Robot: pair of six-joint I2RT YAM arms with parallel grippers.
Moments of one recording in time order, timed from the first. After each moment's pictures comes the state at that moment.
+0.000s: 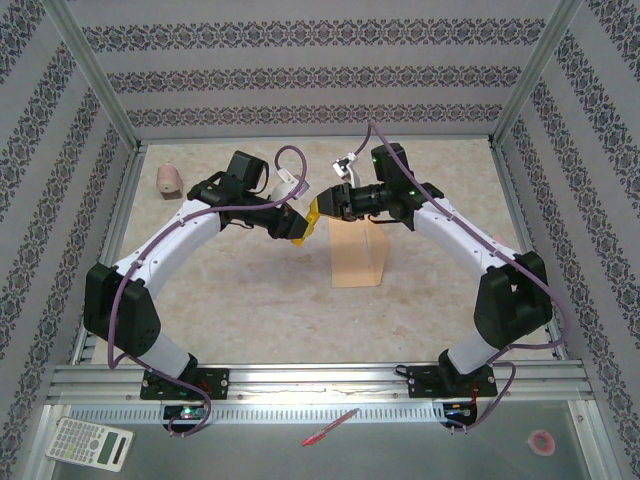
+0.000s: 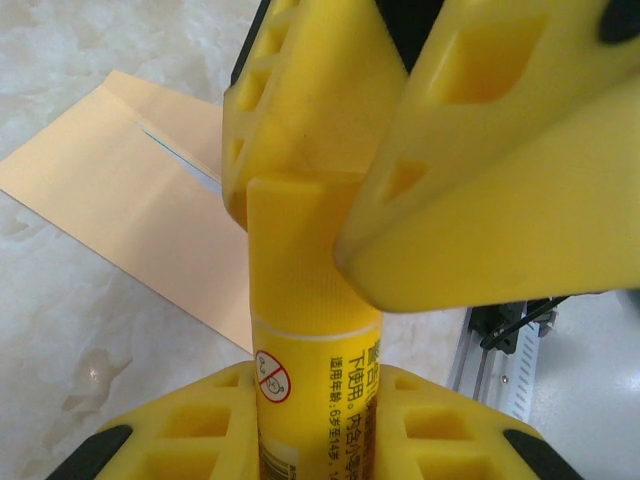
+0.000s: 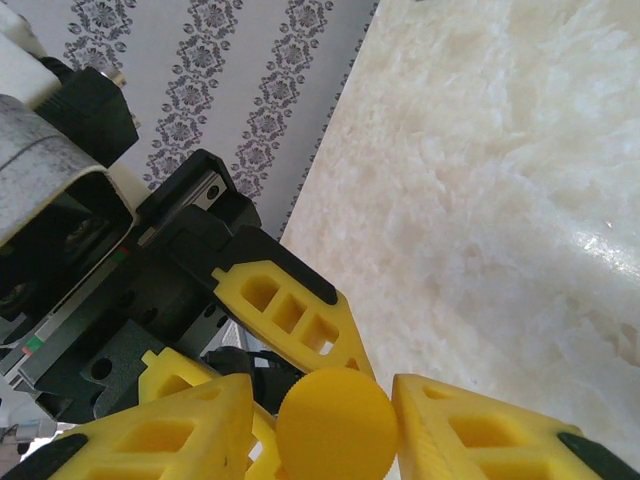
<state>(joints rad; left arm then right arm) -0.41 1.56 1.35 -0.72 0.79 0.10 0.43 1.60 1.27 -0.32 -0.96 0.58</state>
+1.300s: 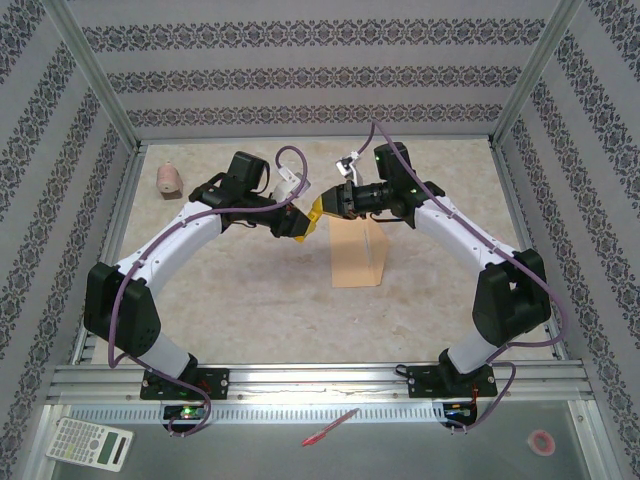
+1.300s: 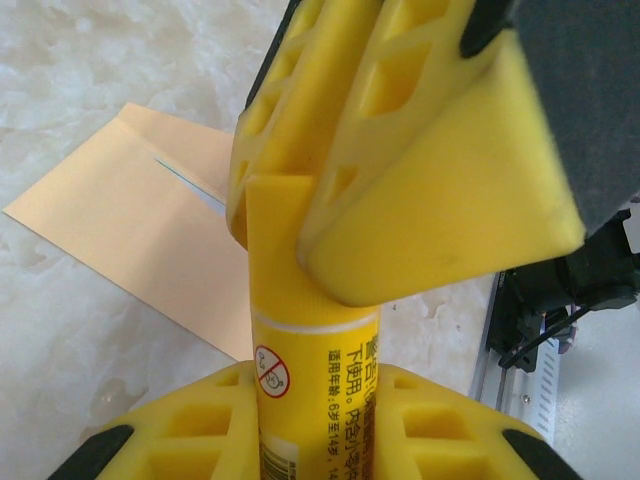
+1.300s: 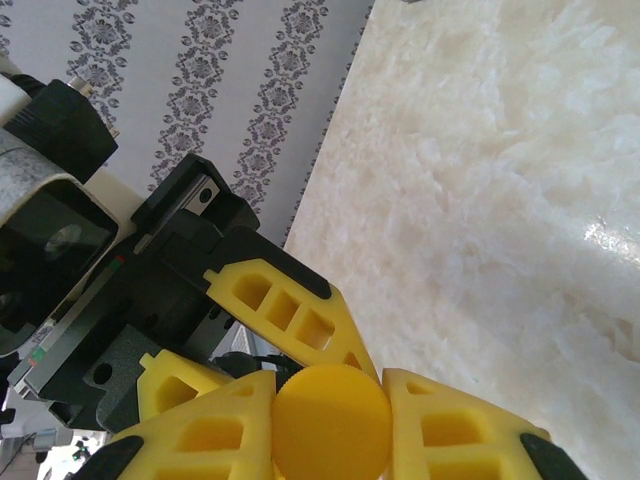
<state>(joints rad) -0.41 1.56 1.33 -0.63 0.77 0.10 0.39 1.61 1.27 -0.32 -0.98 0.61</state>
